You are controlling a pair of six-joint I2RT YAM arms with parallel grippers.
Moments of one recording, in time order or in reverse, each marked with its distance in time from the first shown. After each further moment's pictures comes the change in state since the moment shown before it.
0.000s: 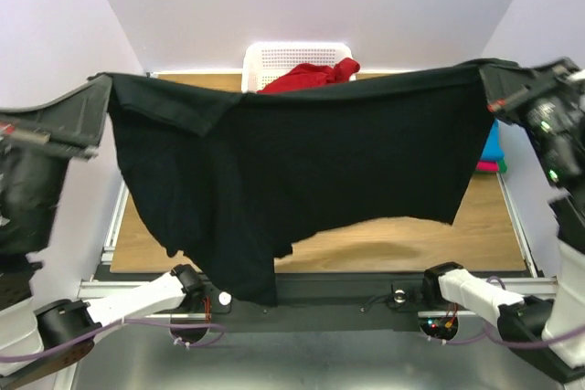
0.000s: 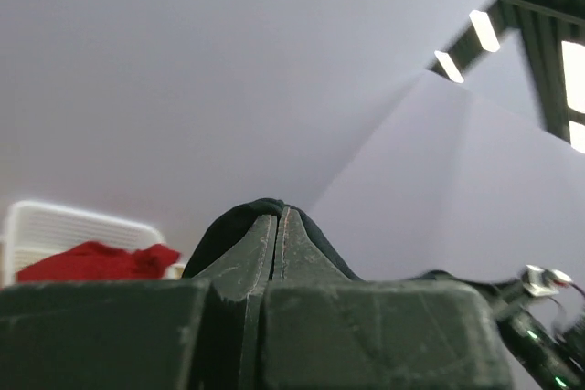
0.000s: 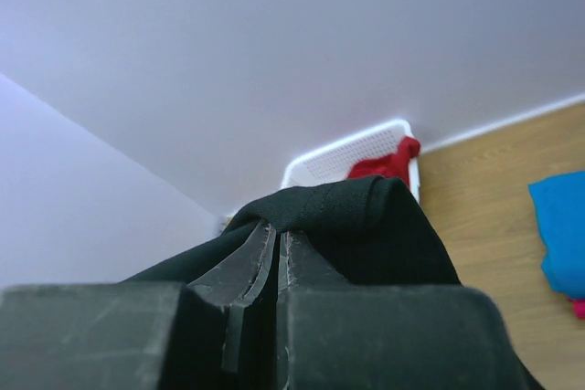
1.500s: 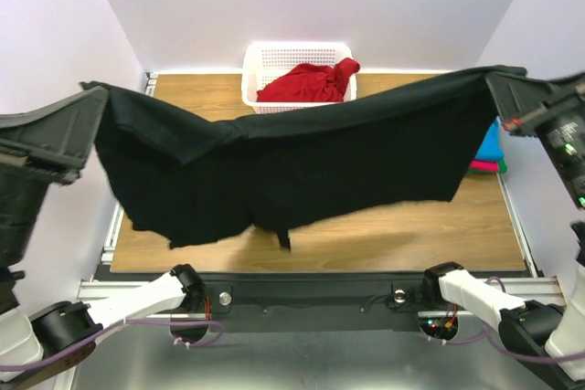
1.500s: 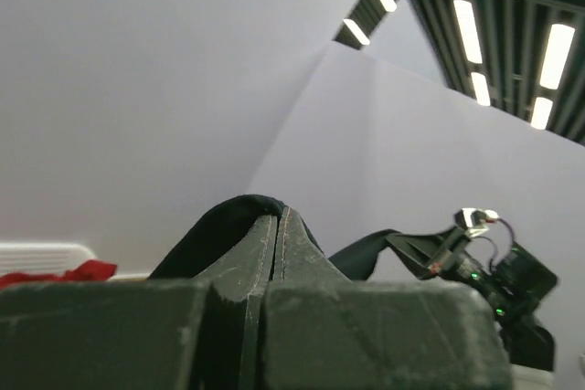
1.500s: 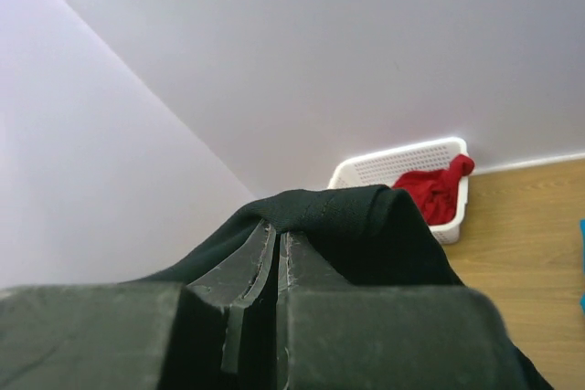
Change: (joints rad) left arm 0.026 0.002 0.044 0.005 0.225 -0.009; right arm 0.000 -0.015 0.066 -0.015 -0.168 -0.050
